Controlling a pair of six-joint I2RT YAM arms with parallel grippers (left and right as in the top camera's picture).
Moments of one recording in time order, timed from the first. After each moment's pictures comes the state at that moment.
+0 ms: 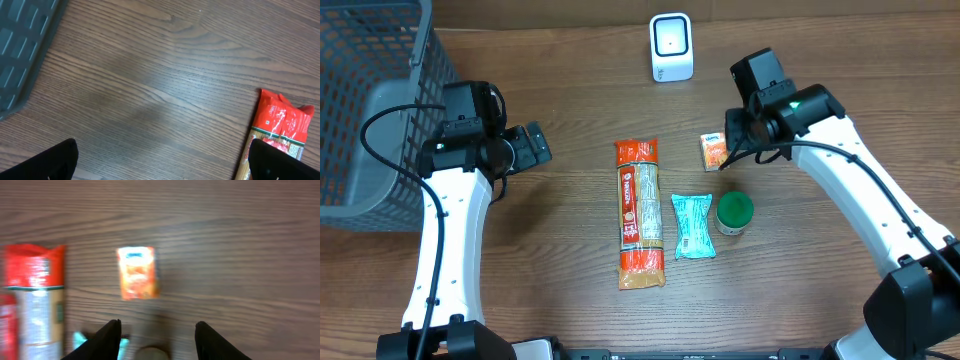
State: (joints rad) left arm 0.15 1.49 1.29 -0.90 -0.03 -0.26; right arm 0.41 1.75 1.55 -0.93 0.08 0.34
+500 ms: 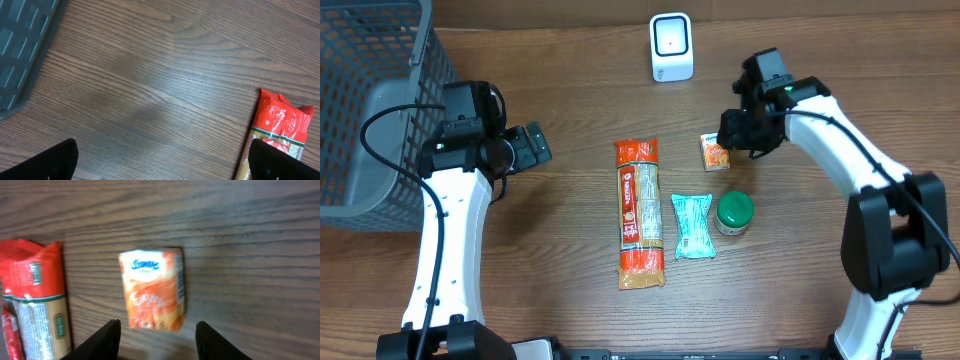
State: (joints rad) left arm 0.15 1.49 1.29 -0.90 -0.03 -0.26; right arm 0.27 2.02 1.55 -0.81 -0.26 0.28
